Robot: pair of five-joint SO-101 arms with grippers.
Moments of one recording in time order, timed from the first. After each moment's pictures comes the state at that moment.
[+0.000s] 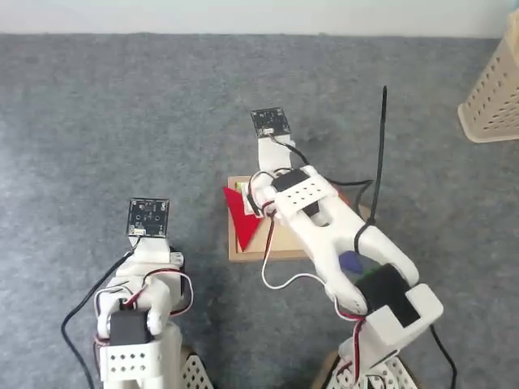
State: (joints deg) left arm -10.2 -103.3 97.2 72.0 -0.7; right arm -34.3 7.4 24.4 42.8 -18.6
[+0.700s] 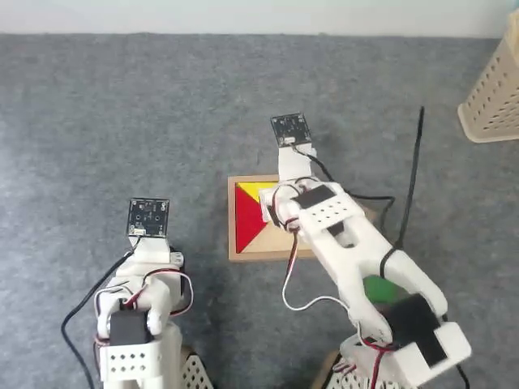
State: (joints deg) left arm -10.2 -103.3 97.2 72.0 -0.7; right arm -31.4 -5.9 39.7 35.3 -14.4
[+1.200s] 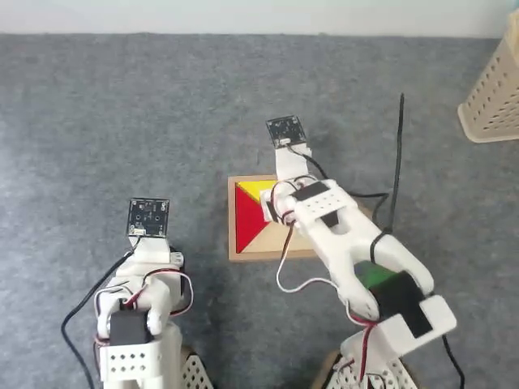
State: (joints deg) left arm -10.2 -103.3 97.2 72.0 -0.7; right arm -30.0 3.9 35.1 33.5 -10.6
